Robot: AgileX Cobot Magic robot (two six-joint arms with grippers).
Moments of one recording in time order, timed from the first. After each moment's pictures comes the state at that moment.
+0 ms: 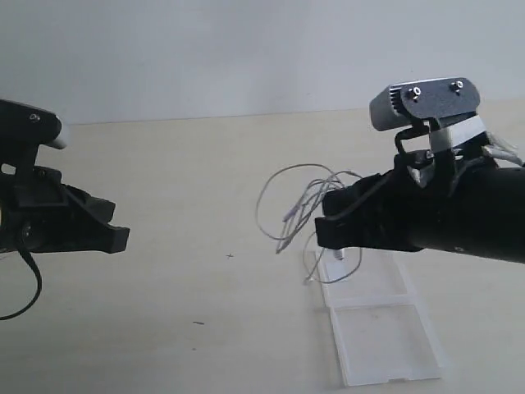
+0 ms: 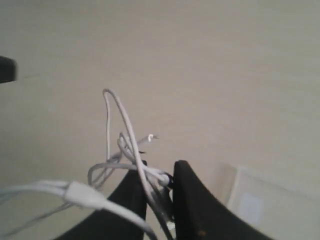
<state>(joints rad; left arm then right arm) -0.31 1.35 -0.57 1.41 -0.01 -1.43 0.62 1.23 -0.57 1.75 0.10 -1.51</state>
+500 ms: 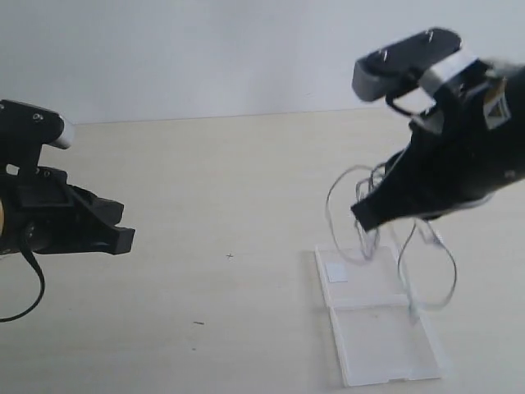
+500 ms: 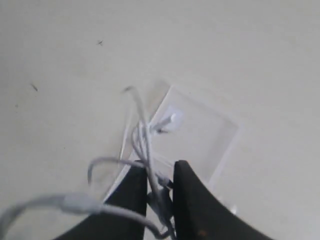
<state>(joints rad) -0.31 1.35 -0.57 1.41 -0.06 -1.44 0.60 1.26 -0.96 -0.05 0.81 0.05</state>
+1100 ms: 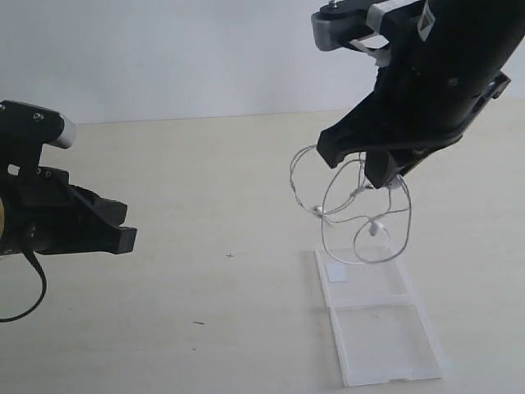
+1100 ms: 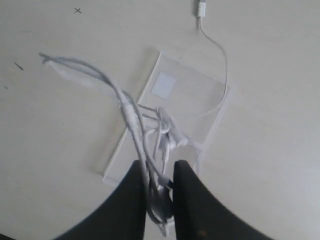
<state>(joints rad) -0.31 1.35 -0.57 1.41 -0.08 -1.45 0.60 1.52 -1.35 -0.07 1.22 0.13</state>
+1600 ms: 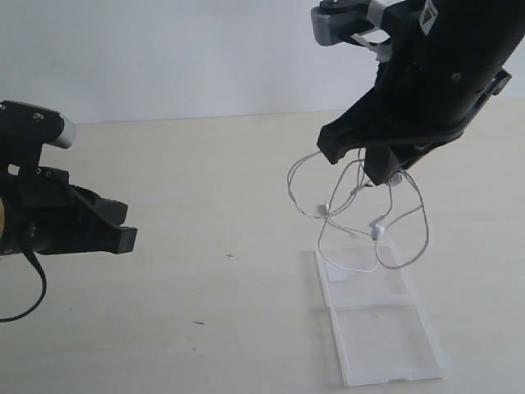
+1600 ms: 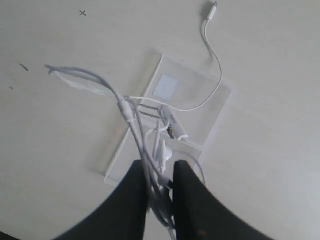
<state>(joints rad) -0.31 1.35 -0.57 1.41 -0.08 -1.46 0.60 1.51 -1.36 -0.06 1.22 0.12</state>
